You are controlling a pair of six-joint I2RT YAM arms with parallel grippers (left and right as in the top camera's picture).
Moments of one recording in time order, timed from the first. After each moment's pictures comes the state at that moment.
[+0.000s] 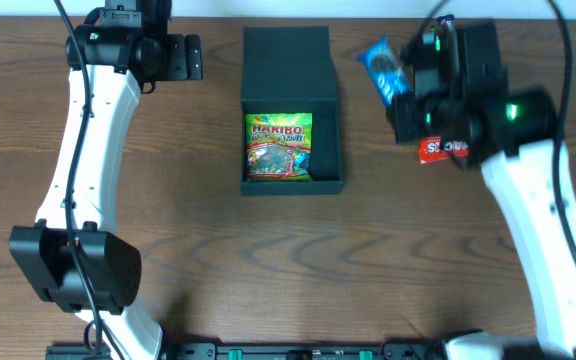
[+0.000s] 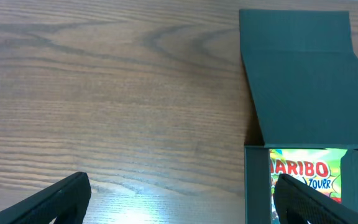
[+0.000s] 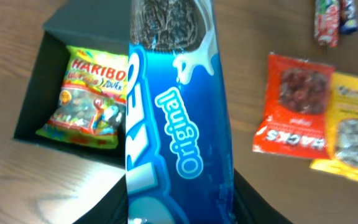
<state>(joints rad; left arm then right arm) -0.07 1.88 1.91 -1.00 -0.01 -0.09 0.25 1.50 1.60 -1.07 -0.06 0.07</state>
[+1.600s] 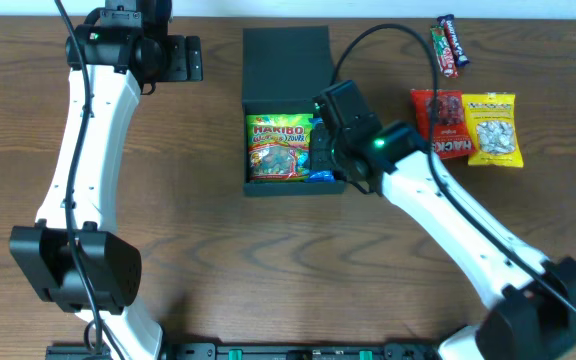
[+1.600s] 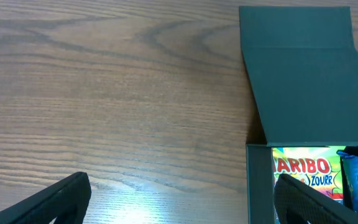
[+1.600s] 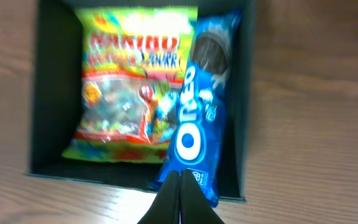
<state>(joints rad) -0.07 1.88 1.91 -1.01 -0.01 -0.09 0.57 1.68 1.36 -0.78 0.07 0.51</state>
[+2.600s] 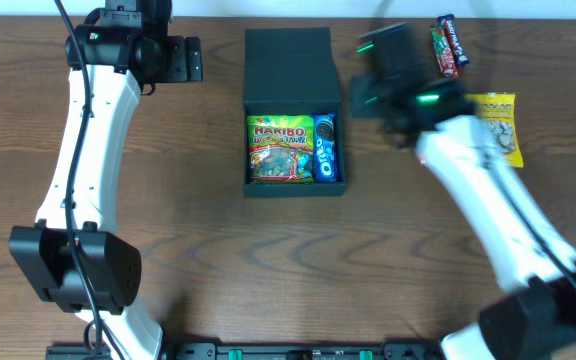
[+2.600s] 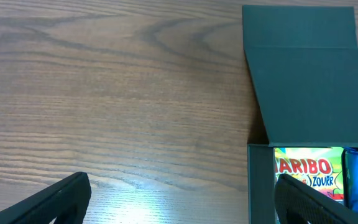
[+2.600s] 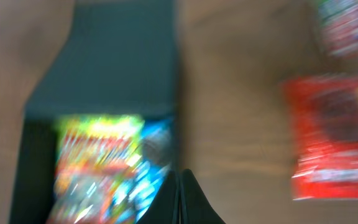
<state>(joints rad) -0.07 1.88 1.91 -1.02 -0.01 -0.09 0.31 1.68 1.60 -0.80 0.15 0.33</state>
